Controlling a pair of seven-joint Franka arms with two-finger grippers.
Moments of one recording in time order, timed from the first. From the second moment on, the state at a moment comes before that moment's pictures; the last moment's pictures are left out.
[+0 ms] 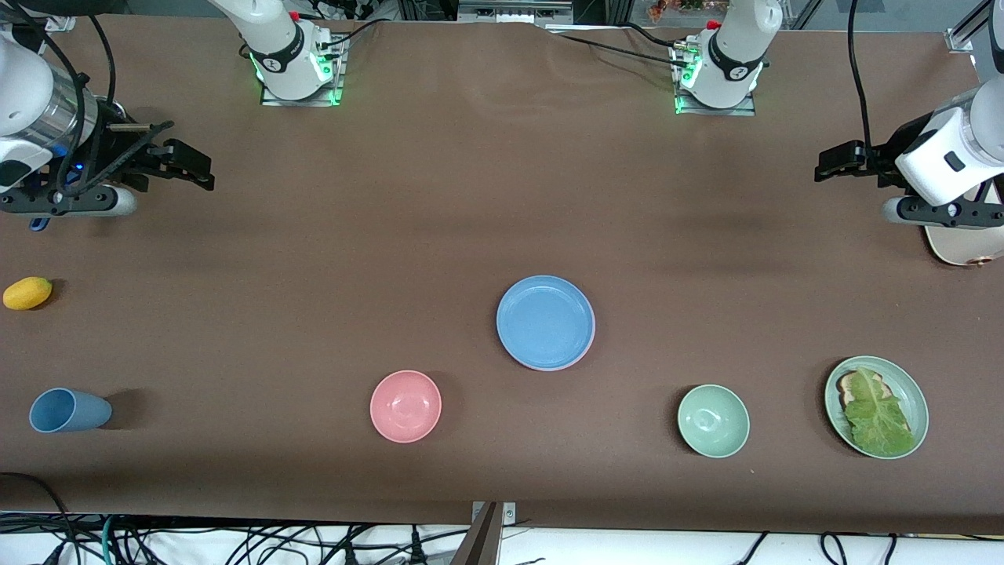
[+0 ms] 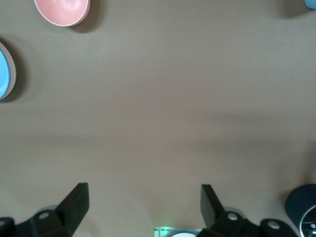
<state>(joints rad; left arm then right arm) 0.00 0.07 -0.03 -1.57 -0.05 1.36 0.03 0.12 0.08 0.03 -1.51 0.05 1.48 0.13</state>
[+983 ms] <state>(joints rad) 0.00 0.07 -0.03 -1.57 -0.05 1.36 0.03 0.11 0.09 0.04 -1.50 0.03 1.48 0.13</state>
